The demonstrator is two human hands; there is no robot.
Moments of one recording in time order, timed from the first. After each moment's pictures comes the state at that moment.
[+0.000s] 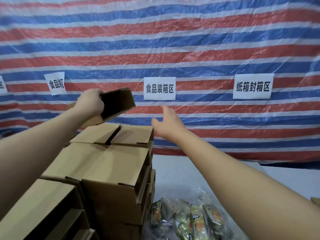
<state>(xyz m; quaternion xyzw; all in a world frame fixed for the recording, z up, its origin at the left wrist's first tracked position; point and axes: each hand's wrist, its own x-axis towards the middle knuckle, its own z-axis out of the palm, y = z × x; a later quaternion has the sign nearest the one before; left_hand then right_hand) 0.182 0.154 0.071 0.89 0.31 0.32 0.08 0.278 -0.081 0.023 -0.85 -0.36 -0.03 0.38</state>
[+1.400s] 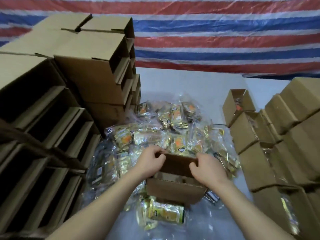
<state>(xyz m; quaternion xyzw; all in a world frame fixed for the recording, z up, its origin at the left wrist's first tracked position) 0.020 -0.190 -0.311 0.88 0.19 -0.03 0.44 0.101 -0.391 -0.310 -0.96 -0.21 0.13 0.11</state>
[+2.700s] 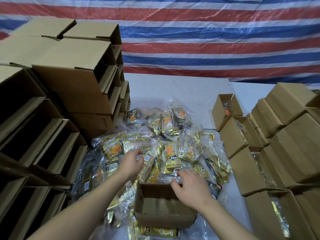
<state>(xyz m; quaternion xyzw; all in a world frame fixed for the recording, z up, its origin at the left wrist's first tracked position) 0.052 -0.142 -0.373 0.90 0.24 -0.03 0.36 0.075 -0.384 -0.340 -0.95 -0.27 0.14 0.12</state>
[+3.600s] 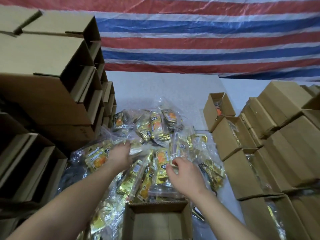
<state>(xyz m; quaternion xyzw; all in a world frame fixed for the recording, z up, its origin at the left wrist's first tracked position) 0.143 -0.099 -0.400 0.97 0.17 -0.13 0.08 0.136 -0.360 -0.316 -0.95 -0.19 0.12 0.22</state>
